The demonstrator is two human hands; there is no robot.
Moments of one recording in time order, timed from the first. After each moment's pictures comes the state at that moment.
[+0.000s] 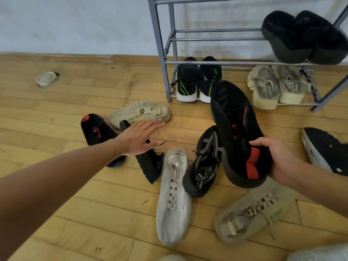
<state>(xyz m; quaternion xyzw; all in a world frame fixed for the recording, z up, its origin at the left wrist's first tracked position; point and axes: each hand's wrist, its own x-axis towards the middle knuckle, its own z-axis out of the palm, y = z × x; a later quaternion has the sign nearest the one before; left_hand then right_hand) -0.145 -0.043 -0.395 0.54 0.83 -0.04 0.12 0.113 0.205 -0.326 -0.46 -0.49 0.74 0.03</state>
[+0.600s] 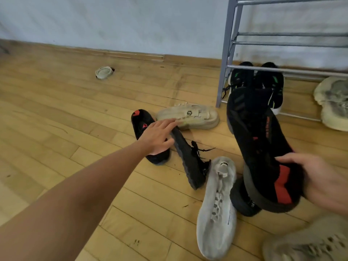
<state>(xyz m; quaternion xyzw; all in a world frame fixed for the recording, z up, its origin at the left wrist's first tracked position) -0.182 -0.123 -0.404 0.40 0.91 0.00 0.08 0.057 0.140 -0.312 -0.40 -0.52 0.75 -0.07</state>
